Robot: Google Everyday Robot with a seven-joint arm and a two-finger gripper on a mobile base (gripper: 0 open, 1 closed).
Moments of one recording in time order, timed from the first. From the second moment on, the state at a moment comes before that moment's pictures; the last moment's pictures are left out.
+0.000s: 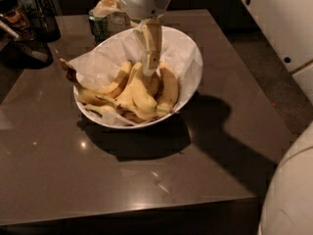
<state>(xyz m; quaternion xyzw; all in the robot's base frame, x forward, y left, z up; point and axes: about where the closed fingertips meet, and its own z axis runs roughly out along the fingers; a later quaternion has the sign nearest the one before) 0.547 0.061 0.989 -0.88 0.40 0.11 0.23</state>
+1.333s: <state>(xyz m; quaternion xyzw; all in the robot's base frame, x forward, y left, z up) 0.546 0.080 0.939 -0.89 0.35 0.17 0.23</state>
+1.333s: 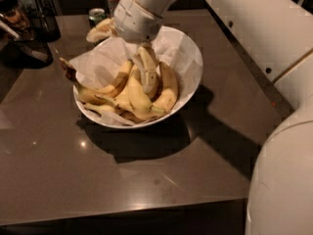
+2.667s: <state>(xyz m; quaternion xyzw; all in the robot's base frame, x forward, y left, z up) 0.546 0.079 0.940 -0.89 0.35 0.17 0.23</state>
